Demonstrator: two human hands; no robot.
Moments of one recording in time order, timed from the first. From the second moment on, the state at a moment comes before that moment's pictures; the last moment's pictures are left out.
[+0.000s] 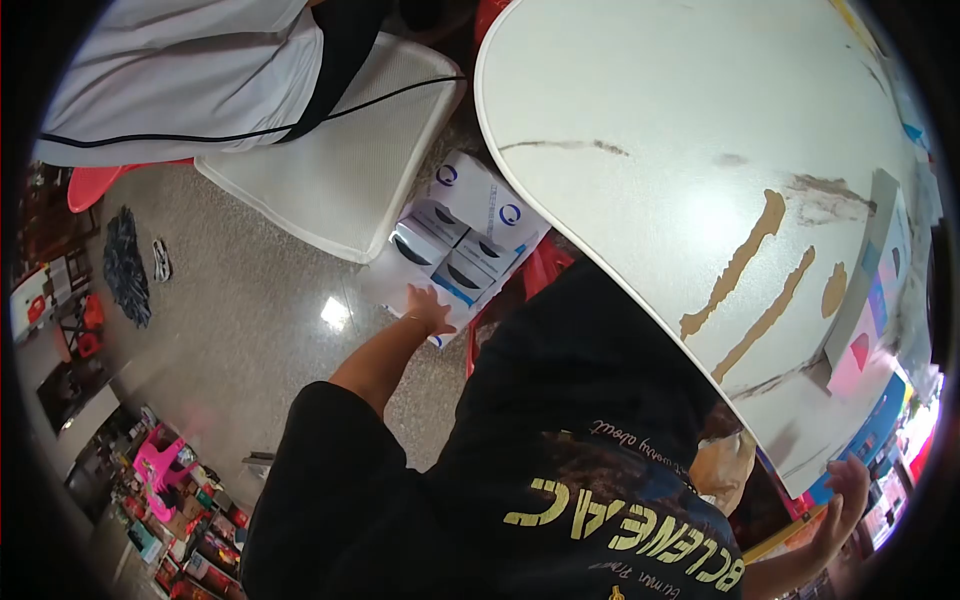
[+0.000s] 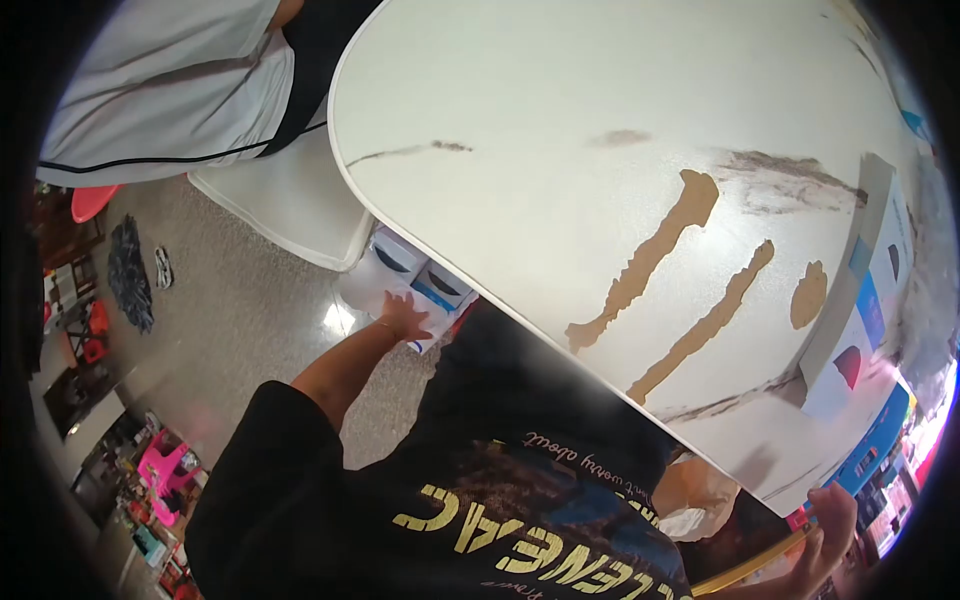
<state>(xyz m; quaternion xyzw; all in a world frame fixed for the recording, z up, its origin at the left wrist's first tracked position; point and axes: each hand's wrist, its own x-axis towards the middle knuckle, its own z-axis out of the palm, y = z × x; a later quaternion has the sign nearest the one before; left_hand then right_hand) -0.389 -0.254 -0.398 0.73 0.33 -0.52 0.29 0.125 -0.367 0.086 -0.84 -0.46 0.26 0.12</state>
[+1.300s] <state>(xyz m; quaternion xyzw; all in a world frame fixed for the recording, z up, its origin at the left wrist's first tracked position) -0.388 -0.276 -0.385 0.80 0.33 -0.38 0.34 0.126 -0.353 0.034 -0.80 -0.41 0.40 0.17</state>
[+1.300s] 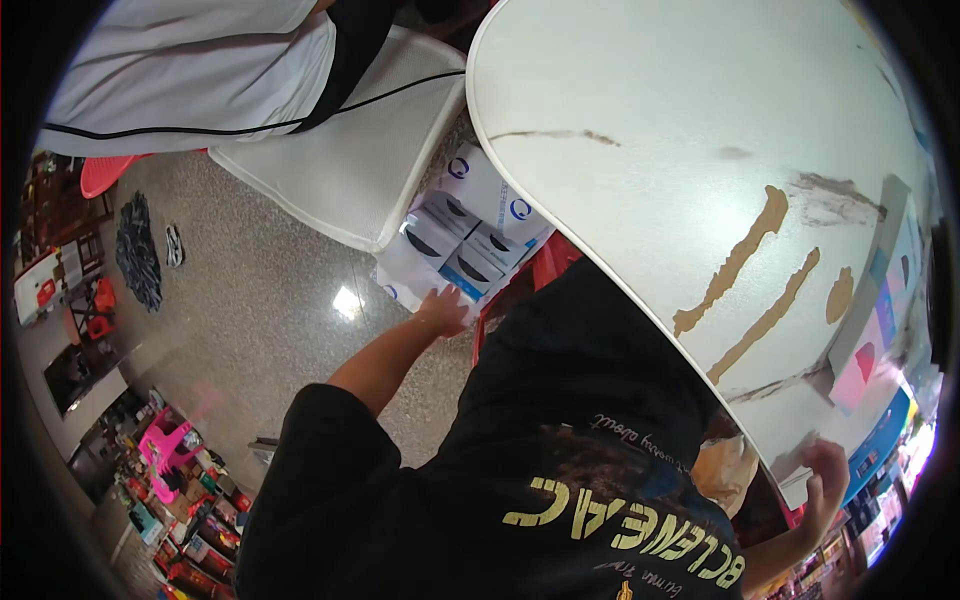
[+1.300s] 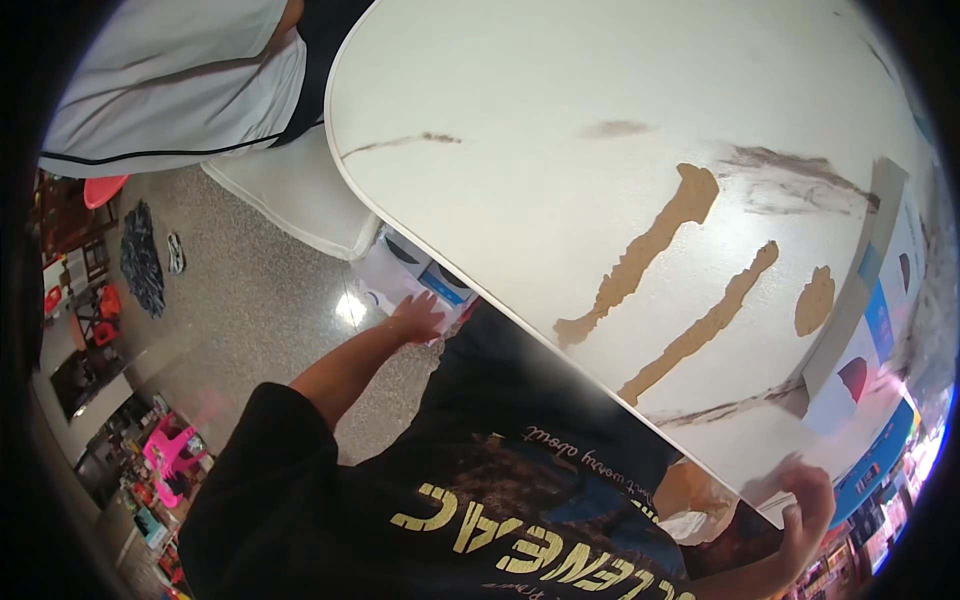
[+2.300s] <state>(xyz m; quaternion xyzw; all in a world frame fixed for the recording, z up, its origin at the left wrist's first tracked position) -0.251 -0.218 -0.116 0.97 0.02 0.19 0.14 -0.044 -0.271 -0.072 -0.52 -0.40 0.70 0.29</state>
